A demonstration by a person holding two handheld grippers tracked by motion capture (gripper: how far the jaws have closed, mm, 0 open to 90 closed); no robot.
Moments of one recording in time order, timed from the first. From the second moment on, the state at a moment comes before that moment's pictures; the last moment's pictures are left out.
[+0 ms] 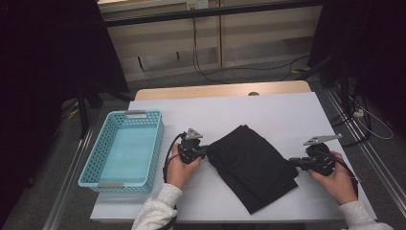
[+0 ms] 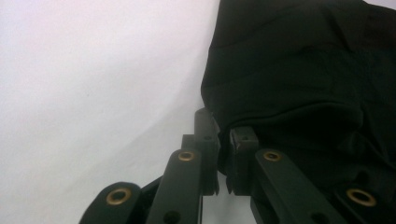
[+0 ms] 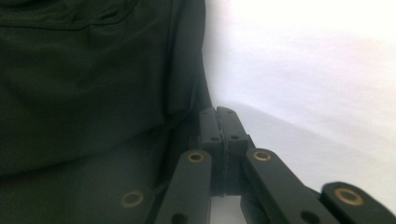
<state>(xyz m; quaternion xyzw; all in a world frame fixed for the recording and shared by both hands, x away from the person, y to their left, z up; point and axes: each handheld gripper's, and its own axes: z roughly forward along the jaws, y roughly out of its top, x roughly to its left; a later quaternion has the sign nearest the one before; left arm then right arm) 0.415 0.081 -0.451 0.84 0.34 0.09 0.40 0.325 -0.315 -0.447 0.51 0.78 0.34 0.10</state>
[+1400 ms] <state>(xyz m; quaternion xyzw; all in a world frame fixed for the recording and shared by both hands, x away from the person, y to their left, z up) 0.414 0.087 -0.450 0.85 0.33 0.12 0.39 0.348 -0.300 -0.445 0.49 0.80 0.32 0.16</state>
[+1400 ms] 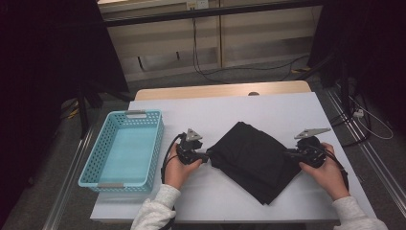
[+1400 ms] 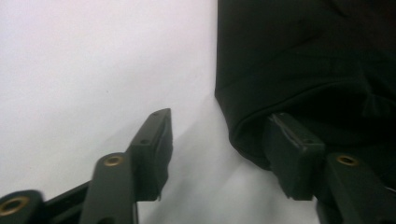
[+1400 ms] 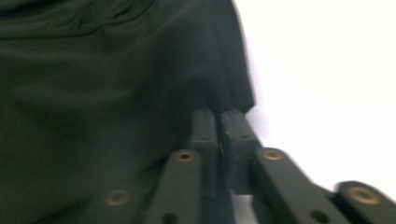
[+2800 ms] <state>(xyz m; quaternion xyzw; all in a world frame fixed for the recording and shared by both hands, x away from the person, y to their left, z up) 0.409 0.080 -0.457 0.86 0.32 0.12 0.38 0.354 -0.288 -0.424 0.50 0.77 0.38 0.12</state>
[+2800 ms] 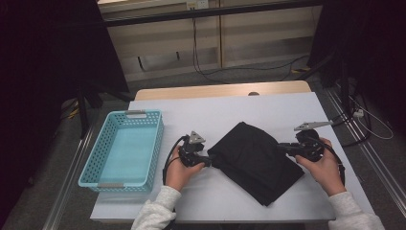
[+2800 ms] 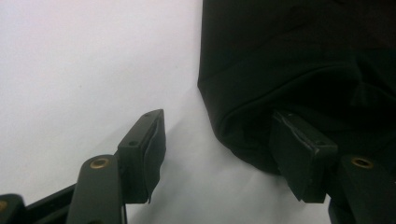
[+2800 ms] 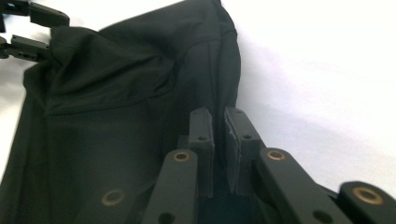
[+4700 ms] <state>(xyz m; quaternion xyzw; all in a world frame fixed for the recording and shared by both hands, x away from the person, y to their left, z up) 0.414 0.090 -0.434 0.83 0.37 0.14 0.38 0.311 -0.308 -0.436 0.52 0.77 0.35 0.09</state>
